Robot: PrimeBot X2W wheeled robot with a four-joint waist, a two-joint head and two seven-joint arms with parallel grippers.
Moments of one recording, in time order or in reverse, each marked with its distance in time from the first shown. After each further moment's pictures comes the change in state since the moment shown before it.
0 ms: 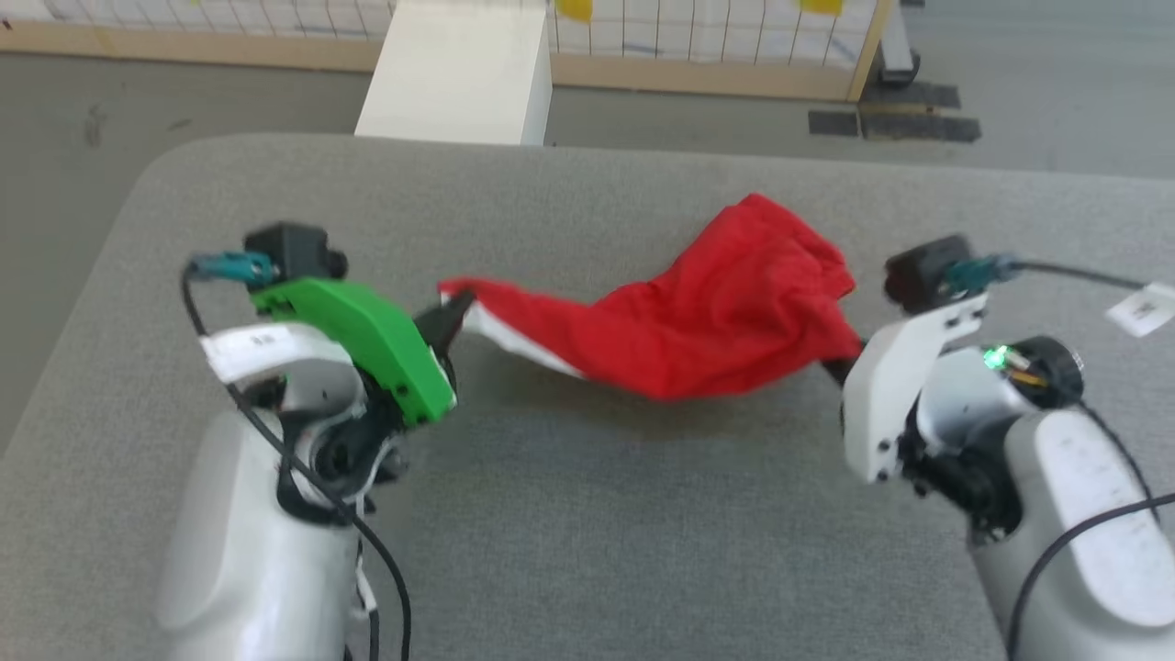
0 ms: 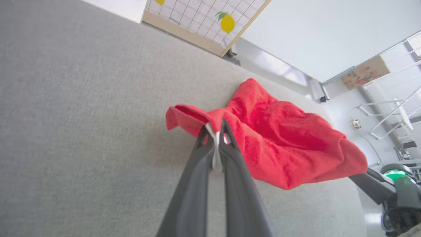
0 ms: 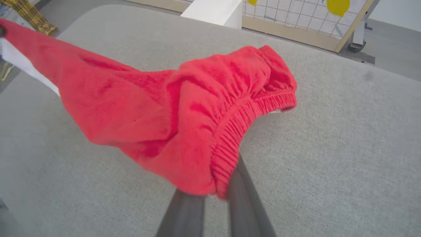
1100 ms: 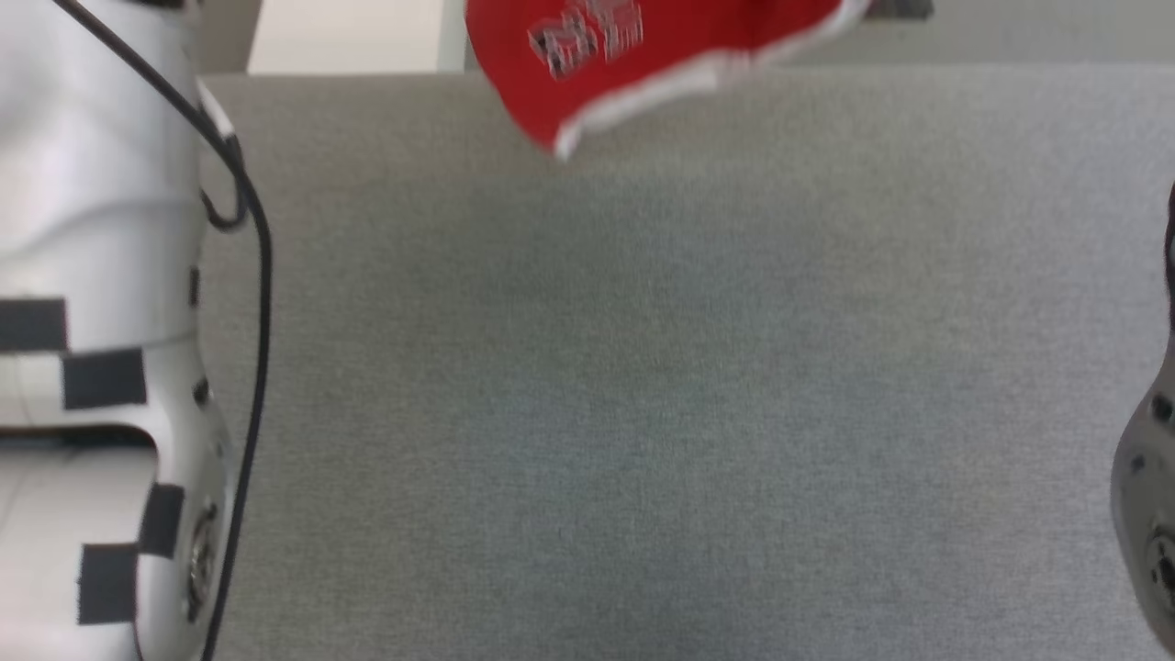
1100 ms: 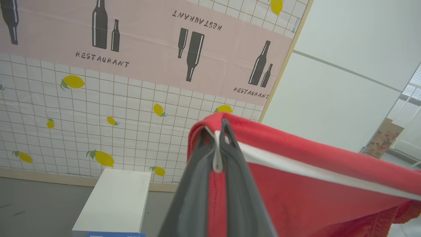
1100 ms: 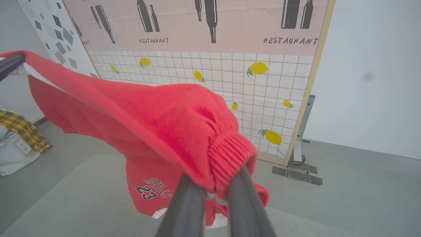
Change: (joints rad) left arm -0.900 0.077 0.014 0.384 0.172 0.022 -0.298; right arm -0.810 0.016 -0.221 0.116 0.067 0.001 0.117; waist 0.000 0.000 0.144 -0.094
